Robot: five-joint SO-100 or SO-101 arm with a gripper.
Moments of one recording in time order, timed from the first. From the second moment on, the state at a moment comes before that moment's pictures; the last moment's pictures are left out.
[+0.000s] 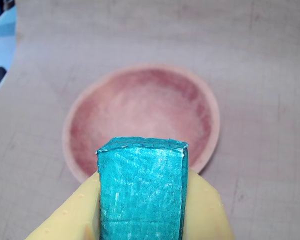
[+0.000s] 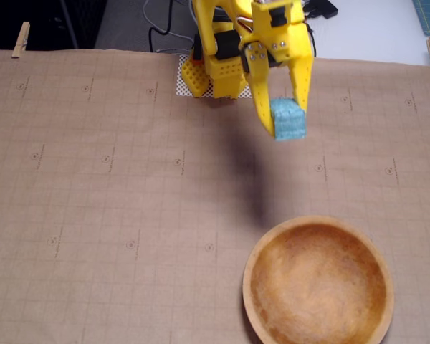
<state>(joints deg) -21.2 139.8 119.2 53.9 101.9</state>
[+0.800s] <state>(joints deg) -25.2 100.1 93.7 46.5 100.4</state>
